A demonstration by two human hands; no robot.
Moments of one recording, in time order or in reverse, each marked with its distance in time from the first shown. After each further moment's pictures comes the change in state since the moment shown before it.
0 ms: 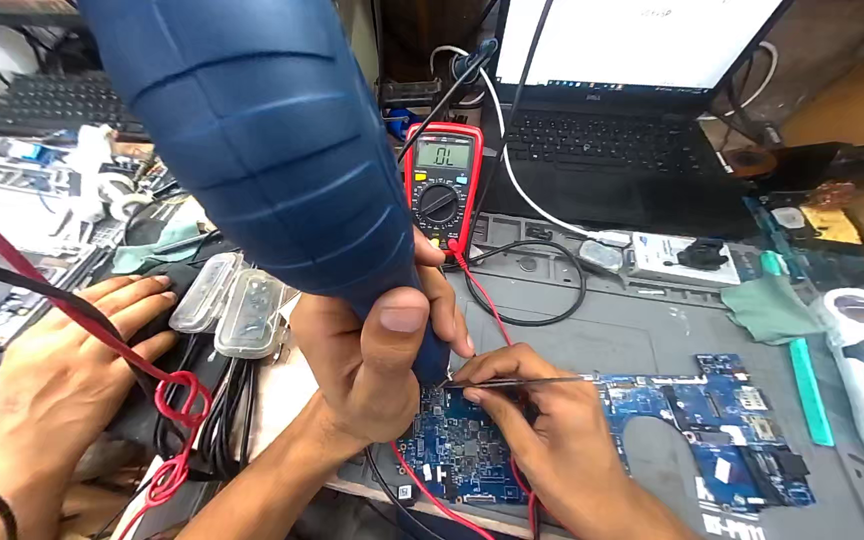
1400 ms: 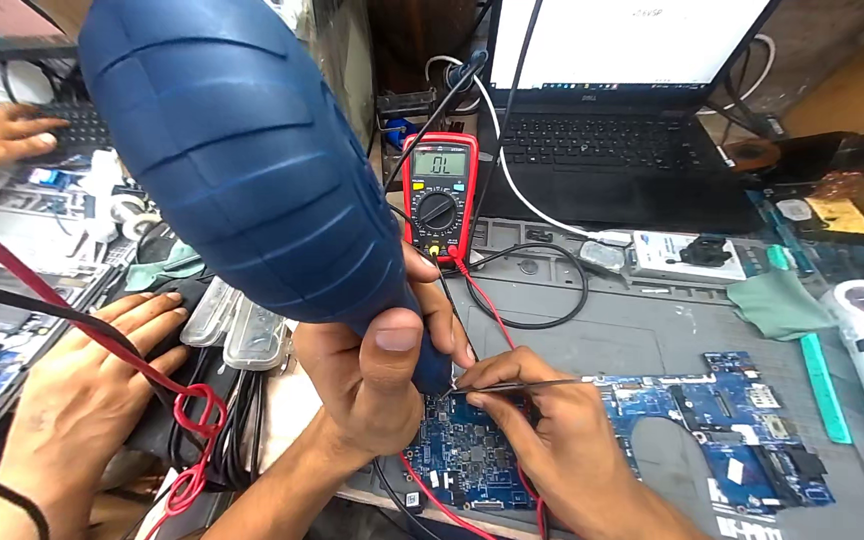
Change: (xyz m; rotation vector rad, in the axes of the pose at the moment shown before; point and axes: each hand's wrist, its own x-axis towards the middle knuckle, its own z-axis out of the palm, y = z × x) left_hand -0.001 0.002 0.001 0.002 0.003 -0.001; right_hand 0.001 0.001 0.001 -0.001 0.001 -0.025
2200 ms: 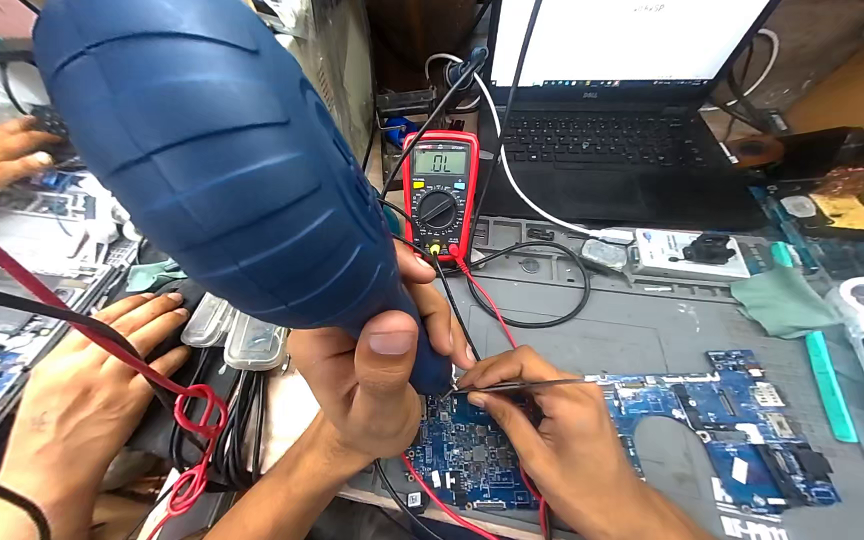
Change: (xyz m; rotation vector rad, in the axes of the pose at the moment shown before) left_hand 0.000 0.001 0.000 -0.030 0.017 -0.006; right_hand -0.001 0.000 0.000 -0.015 -0.003 0.003
